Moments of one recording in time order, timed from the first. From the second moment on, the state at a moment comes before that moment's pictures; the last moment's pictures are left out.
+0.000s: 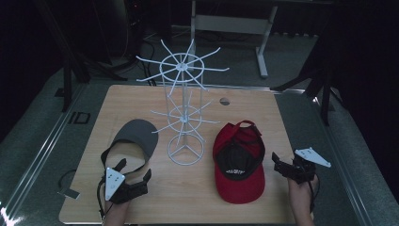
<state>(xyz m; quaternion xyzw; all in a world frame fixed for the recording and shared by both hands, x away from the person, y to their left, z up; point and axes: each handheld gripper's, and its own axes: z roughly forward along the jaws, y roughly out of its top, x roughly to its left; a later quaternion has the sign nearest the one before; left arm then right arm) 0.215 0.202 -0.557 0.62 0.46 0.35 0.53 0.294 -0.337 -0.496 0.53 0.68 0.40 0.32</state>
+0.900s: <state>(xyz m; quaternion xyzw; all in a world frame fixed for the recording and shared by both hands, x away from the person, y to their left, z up) 0.216 0.205 -0.555 0.63 0.47 0.34 0.52 0.378 -0.297 -0.487 0.47 0.76 0.39 0.22</state>
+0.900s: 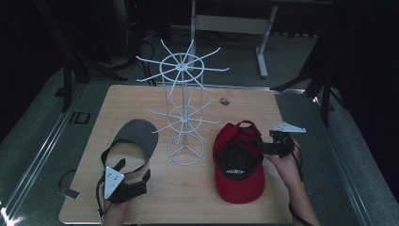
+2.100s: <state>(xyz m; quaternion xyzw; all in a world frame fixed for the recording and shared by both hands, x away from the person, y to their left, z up) 0.216 0.204 -0.557 0.64 0.47 0.33 0.51 0.387 -0.271 -0.521 0.45 0.81 0.31 0.22</state>
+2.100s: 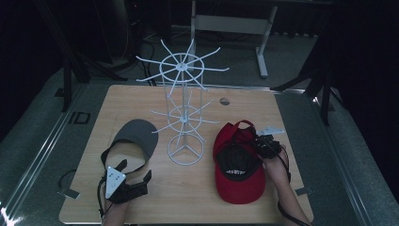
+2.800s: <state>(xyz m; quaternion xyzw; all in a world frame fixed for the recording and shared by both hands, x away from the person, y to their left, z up) 0.216 0.199 -0.555 0.65 0.46 0.32 0.51 0.358 -0.274 -0.456 0.44 0.77 0.38 0.27</state>
